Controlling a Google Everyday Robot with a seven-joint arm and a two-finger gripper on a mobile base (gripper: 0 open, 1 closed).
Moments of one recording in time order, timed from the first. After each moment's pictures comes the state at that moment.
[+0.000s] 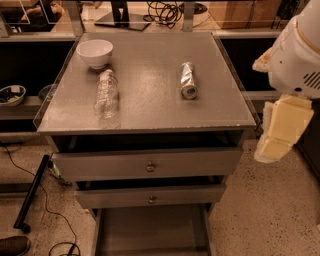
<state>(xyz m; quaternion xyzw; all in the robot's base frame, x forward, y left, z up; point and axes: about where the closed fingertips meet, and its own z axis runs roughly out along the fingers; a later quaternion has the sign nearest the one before) 0.415 -0.171 0.985 -0.62 0.77 -0.05 0.16</state>
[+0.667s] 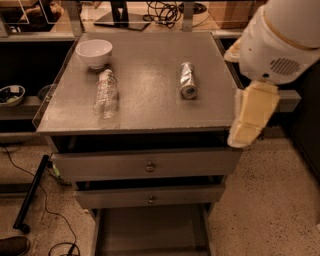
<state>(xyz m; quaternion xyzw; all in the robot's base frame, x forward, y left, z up) 0.441 -0.133 0.989 -0.65 0.74 -0.03 0.18</state>
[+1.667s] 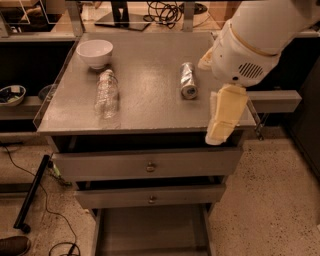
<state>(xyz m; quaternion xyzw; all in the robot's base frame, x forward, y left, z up) 0.465 -0.092 0.964 -0.69 0.70 0.02 0.19</state>
